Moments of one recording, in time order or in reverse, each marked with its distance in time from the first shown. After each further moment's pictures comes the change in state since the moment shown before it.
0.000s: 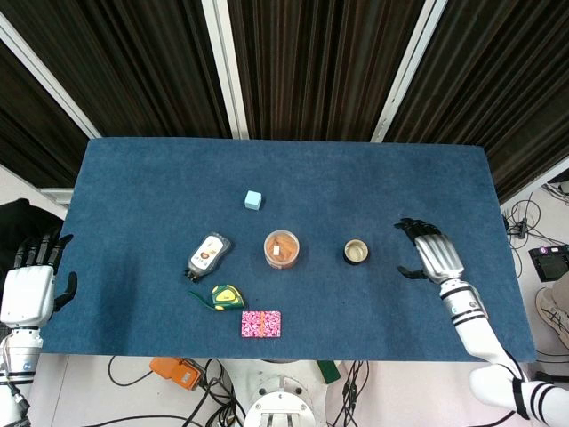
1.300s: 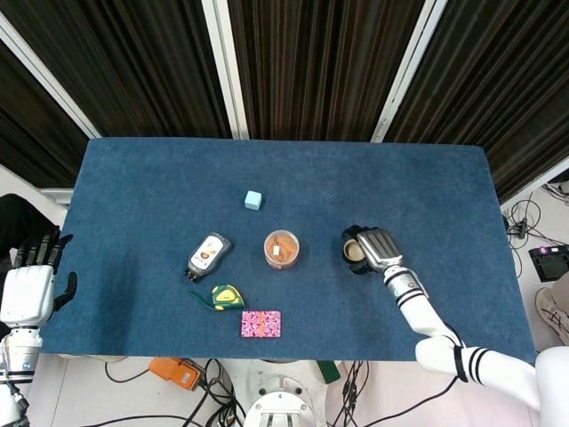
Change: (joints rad) left arm -0.003 0.005 0.001 -0.002 -0.007 -0.013 -0.010; right arm 0.211 -0.223 0.001 0.143 0.175 -0.155 -0.116
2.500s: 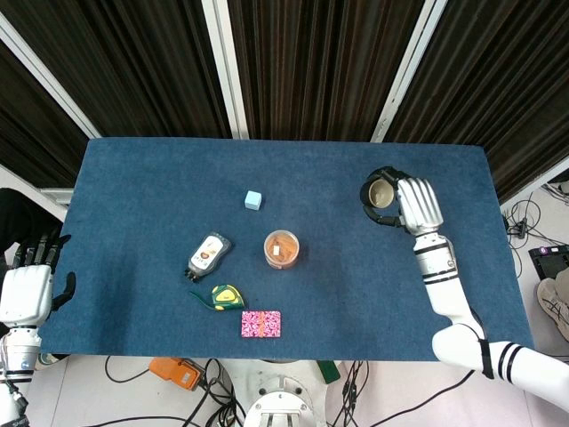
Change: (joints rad) left arm 0.000 0.003 -0.006 -0.002 -0.023 -0.013 -0.026; right arm -0.038 0.202 0.199 -0.252 -0.073 0.326 0.180
